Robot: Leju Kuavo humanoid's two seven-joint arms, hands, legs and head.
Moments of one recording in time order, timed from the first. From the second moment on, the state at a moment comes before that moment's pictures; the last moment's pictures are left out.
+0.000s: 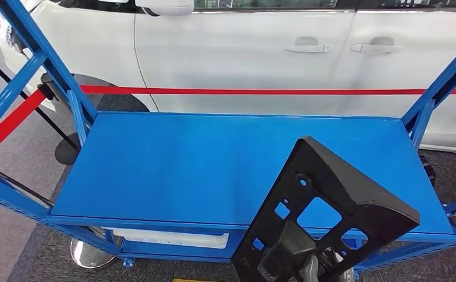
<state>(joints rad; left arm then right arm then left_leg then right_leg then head) -0.04 -0.17 1.18 -0.23 -1.05 0.07 -0.39 0.54 0.36 0.07 -2.00 0.12 0.11 -0.58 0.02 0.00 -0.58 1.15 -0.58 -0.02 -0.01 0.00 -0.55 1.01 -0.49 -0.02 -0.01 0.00</state>
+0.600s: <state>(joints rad) -0.05 -0.17 1.20 -0.24 -1.08 0.08 -0.37 0.54 0.36 0.08 -2.00 0.14 0.13 -0.59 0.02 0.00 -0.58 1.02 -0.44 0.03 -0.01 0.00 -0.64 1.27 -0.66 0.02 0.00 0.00</state>
